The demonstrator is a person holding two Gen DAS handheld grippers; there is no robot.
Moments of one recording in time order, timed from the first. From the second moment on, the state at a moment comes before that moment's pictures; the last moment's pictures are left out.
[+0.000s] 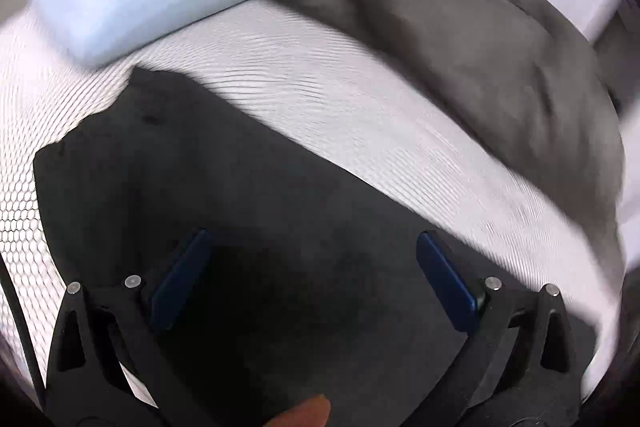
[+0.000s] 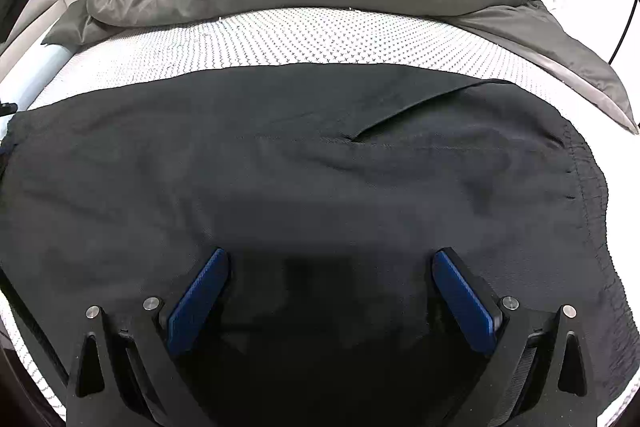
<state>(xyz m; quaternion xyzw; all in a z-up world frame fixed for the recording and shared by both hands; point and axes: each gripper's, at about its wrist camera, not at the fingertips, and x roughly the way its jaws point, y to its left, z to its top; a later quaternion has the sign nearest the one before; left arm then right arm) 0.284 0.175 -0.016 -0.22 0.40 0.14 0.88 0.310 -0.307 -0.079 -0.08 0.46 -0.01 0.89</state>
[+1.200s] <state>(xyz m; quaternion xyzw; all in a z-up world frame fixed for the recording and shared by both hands) 0.271 -0.029 -0.045 0.05 0.47 0.00 0.88 0.284 -0.237 -0.059 -0.09 0.41 0.06 0.91</state>
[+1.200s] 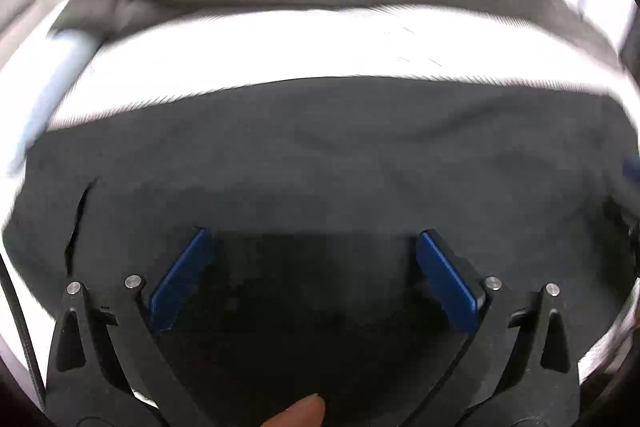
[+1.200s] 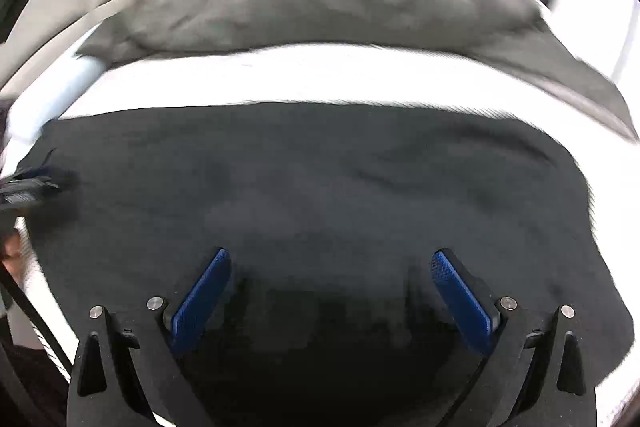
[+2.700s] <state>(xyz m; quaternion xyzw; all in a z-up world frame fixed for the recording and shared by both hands) 0.216 0.199 -0.012 -0.16 0.39 0.18 0.89 0.249 -0.381 -0.017 -0.04 0.37 -0.08 0.92</state>
